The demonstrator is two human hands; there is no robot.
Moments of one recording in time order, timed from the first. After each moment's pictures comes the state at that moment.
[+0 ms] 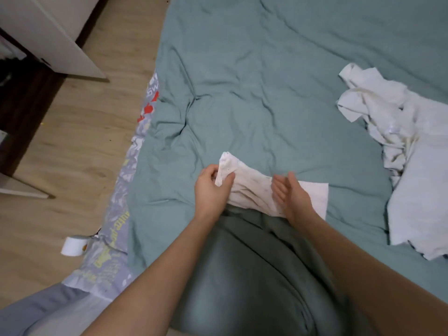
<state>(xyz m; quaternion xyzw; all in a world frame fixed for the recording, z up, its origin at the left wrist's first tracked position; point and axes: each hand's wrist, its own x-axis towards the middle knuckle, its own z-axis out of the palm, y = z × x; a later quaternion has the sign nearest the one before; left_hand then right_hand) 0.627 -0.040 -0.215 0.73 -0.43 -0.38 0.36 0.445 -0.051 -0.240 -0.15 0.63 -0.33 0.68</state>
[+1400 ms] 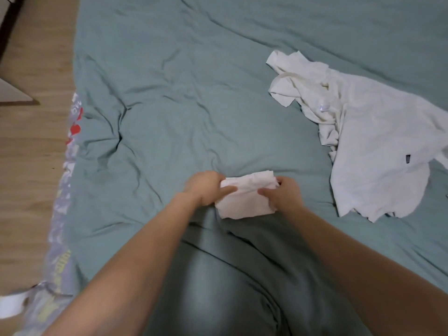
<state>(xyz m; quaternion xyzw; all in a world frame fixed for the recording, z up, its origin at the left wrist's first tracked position) 0.542 -0.101 -0.246 0.52 -0.79 -0.30 -0.17 0.345 -0.038 -0.260 -0.36 0.81 -0.18 0.43</state>
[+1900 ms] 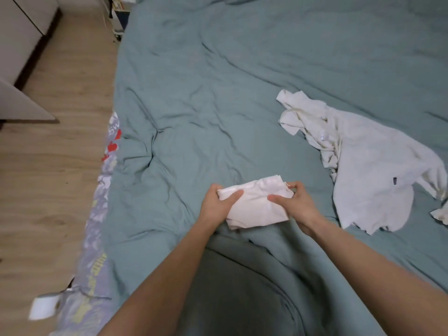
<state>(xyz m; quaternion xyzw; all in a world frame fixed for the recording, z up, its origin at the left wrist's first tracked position) 0.580 -0.057 -0.198 0.67 -0.45 -0.54 0.22 0.384 -0.029 -0.179 -0.27 0.76 -0.32 0.50</state>
